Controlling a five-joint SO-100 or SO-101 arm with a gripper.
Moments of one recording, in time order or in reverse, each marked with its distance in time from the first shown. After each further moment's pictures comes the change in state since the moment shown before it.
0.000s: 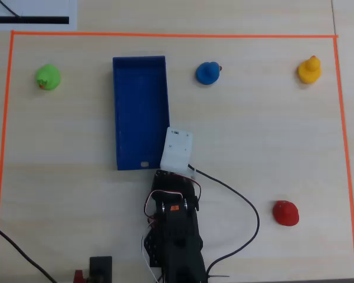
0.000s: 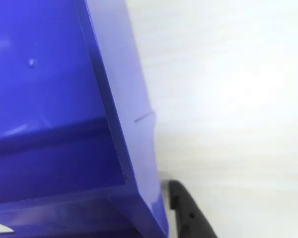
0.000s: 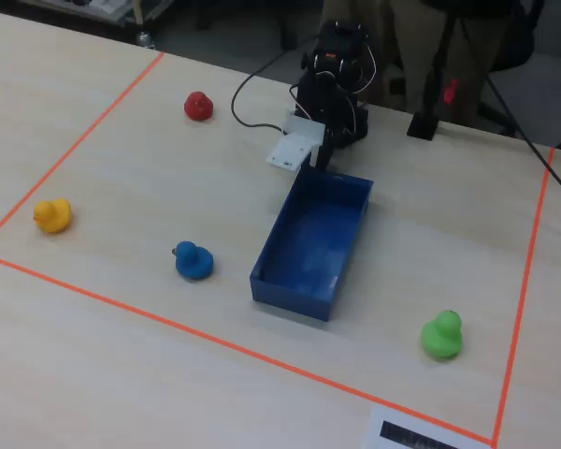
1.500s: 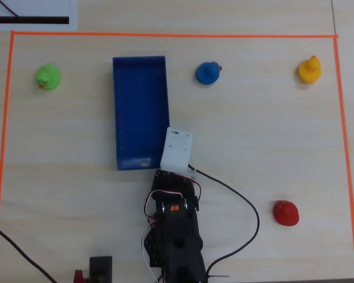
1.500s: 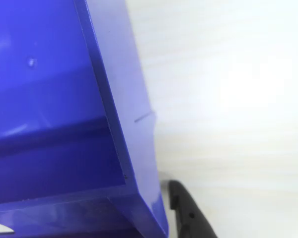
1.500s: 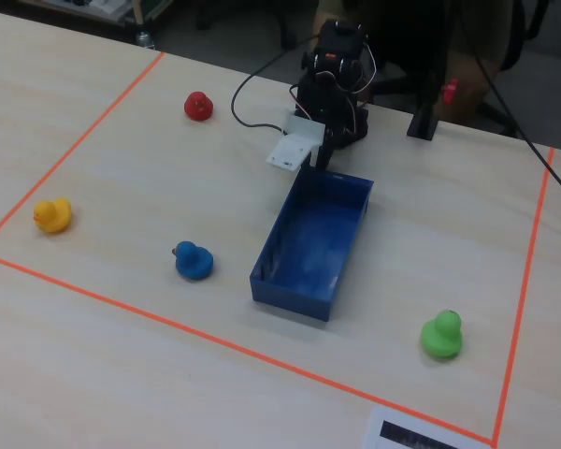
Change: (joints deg) arm 0.0 0.0 0.0 0.0 0.0
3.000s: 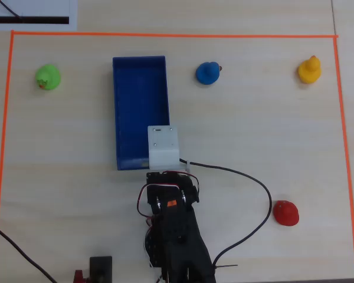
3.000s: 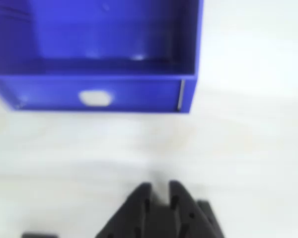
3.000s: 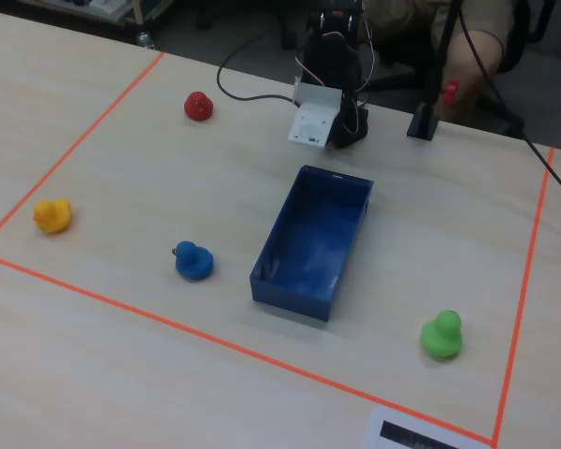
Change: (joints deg) arm -7.1 -26.5 -37.0 19.0 -8.7
